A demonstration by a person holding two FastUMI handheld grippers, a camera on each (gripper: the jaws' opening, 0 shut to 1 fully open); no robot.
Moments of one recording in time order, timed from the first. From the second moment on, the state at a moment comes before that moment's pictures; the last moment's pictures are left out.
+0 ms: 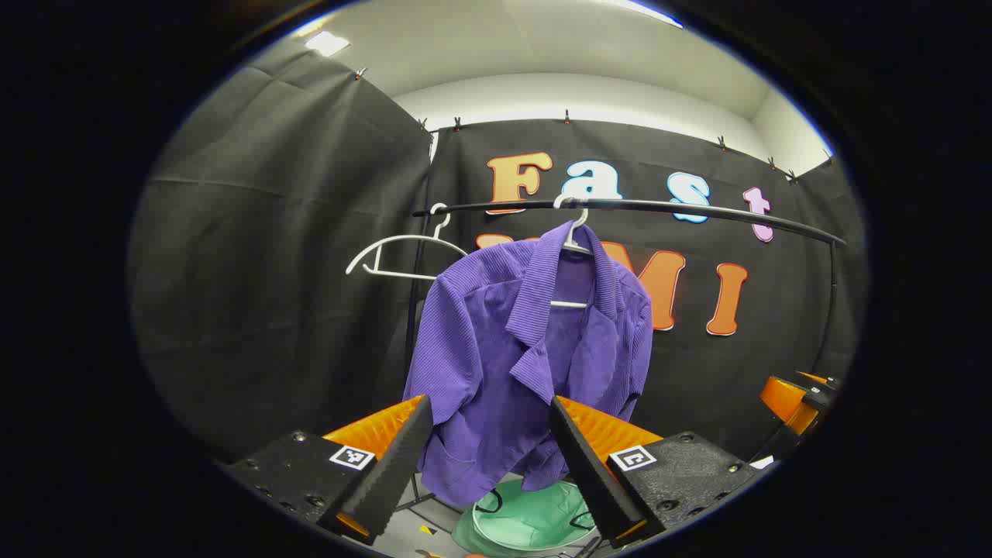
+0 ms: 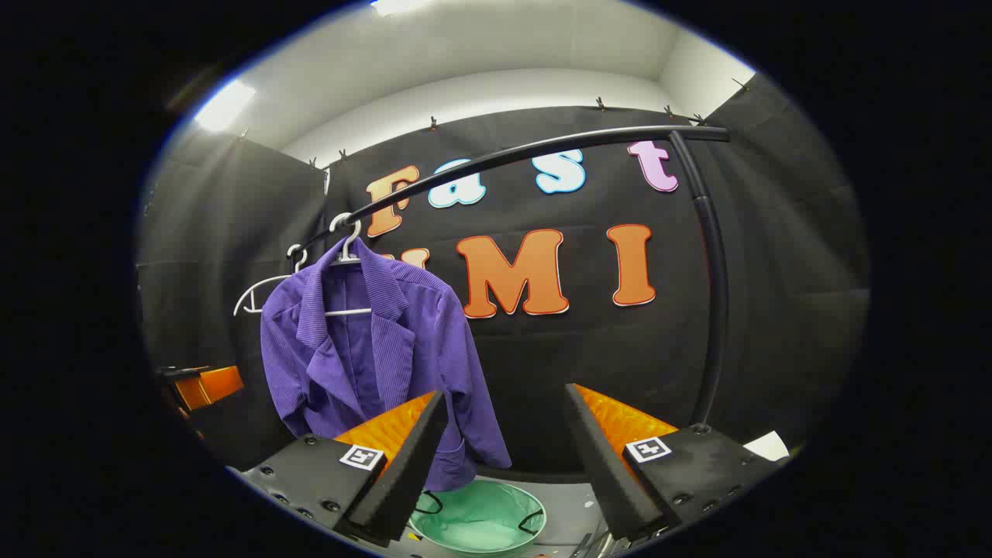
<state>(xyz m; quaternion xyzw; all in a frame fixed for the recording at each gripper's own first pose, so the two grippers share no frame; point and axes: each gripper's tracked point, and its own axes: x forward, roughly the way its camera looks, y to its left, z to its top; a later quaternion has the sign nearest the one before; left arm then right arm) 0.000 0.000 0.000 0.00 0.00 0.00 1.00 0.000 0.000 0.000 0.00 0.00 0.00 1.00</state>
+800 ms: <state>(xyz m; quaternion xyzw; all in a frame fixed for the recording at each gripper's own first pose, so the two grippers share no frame) 0.075 0.034 -0.016 0.01 0.02 -0.09 1.00 0.044 0.069 -0.028 0.00 0.01 -0.07 1.00</state>
